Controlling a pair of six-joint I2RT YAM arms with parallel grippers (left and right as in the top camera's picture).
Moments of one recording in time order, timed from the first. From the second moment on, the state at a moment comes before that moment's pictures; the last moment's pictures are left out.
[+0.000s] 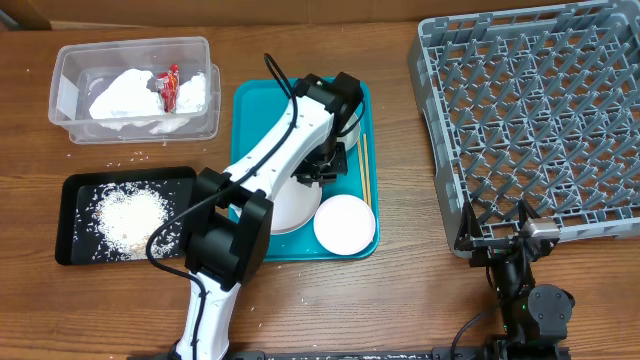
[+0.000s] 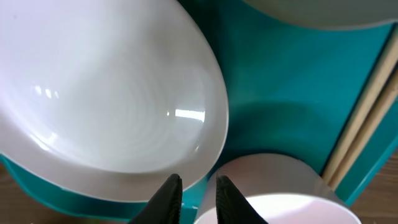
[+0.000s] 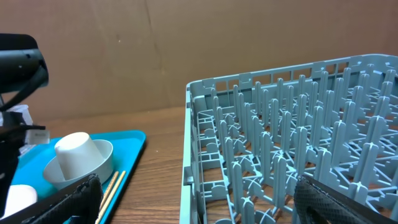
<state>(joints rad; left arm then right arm) -0.52 2.20 1.89 -1.40 0.00 -0.62 -0.01 0.01 0.02 -0.03 -0.09 0.15</state>
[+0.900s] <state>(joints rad) -0.27 1.84 2.41 -1.69 -0.23 -0.57 -0.01 0.01 0.02 -0.03 -0.09 0.15</state>
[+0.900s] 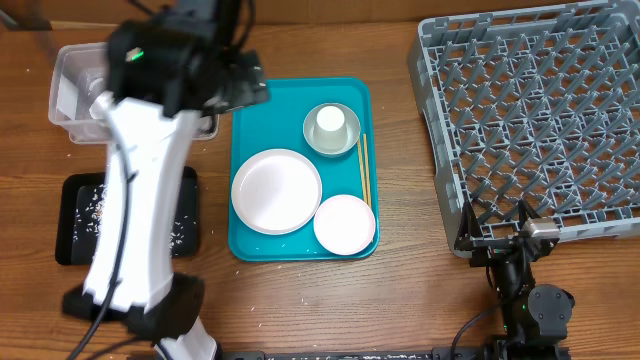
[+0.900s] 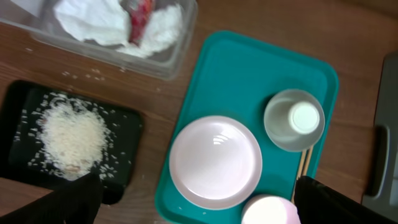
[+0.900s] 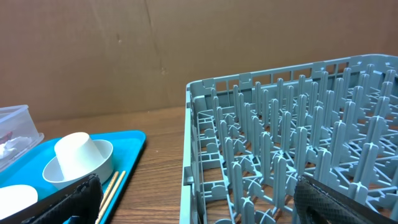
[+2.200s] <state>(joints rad) 0.40 1.80 2.41 -1.69 -0.18 -0.70 -0.01 0.01 0.02 0.06 -0.20 0.23</state>
